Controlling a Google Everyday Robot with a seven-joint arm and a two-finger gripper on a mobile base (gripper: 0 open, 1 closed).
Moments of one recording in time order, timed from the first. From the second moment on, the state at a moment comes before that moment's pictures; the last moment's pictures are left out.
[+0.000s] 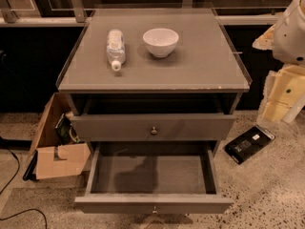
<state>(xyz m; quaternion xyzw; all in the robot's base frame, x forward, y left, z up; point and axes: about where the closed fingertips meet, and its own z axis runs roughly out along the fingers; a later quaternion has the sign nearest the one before) 0.438 -0.217 0.976 -0.60 0.78 -0.03 0.16</state>
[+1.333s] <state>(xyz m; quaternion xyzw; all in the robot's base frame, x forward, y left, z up) 0.392 -0.213 0.949 -0.55 0.79 -0.03 0.27</state>
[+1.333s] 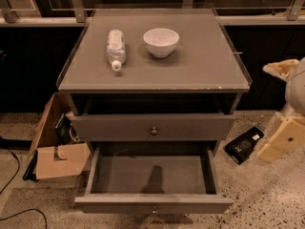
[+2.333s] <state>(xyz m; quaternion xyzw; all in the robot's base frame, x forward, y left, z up) 0.375 -0.208 0.926 -0.58 0.77 0.05 0.27</state>
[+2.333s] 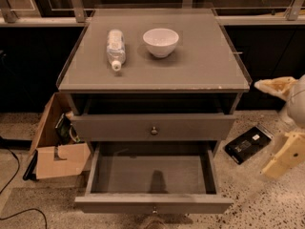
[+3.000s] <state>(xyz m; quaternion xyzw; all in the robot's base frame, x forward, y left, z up) 0.354 -0.211 0.870 -0.61 0.73 0.15 0.28</state>
